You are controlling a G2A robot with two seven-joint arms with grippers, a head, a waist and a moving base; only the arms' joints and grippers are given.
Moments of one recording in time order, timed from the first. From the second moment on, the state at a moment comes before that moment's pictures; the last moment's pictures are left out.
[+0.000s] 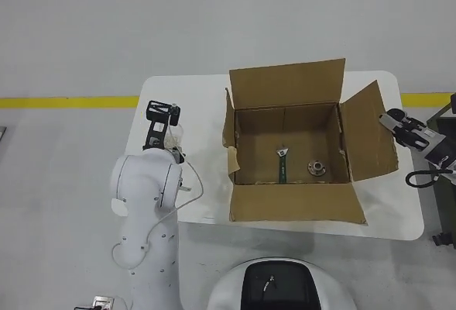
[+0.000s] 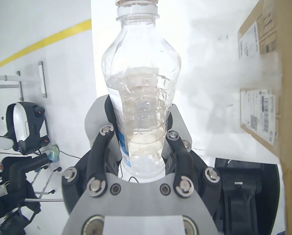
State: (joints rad) left arm 0.86 -1.61 -1.42 -1.89 1.82 -0.27 -1.54; right arm -1.26 -0.91 1.71 -1.69 -0.18 -0.41 0.57
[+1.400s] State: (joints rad) left arm 0.91 -1.59 -1.45 -1.48 1.93 -0.11 -1.44; right arm -1.27 -0.90 1.73 -1.68 -0.16 -0.47 0.58
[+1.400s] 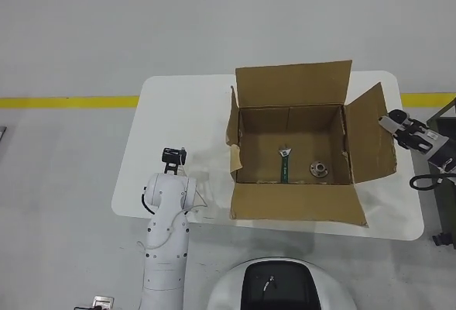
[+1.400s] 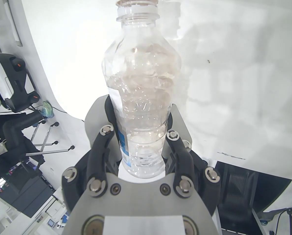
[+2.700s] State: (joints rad) left arm 0.84 -1.59 -1.50 -1.74 1.69 -0.09 -1.54; right arm -0.98 -0.90 1.54 -1.85 -0.17 -0.44 0.70
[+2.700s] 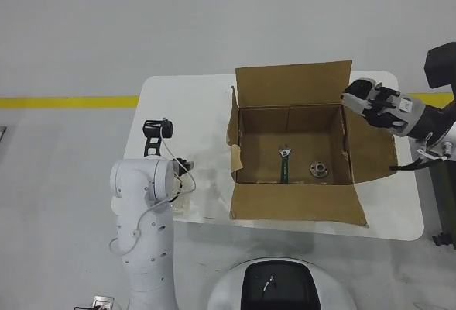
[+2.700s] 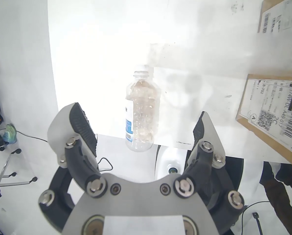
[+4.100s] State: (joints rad) left arm 0.83 -1.58 -1.49 -1.77 1.73 -0.09 -1.54; right arm -1.06 -0.94 1.47 -1.92 0.27 -0.07 0.51
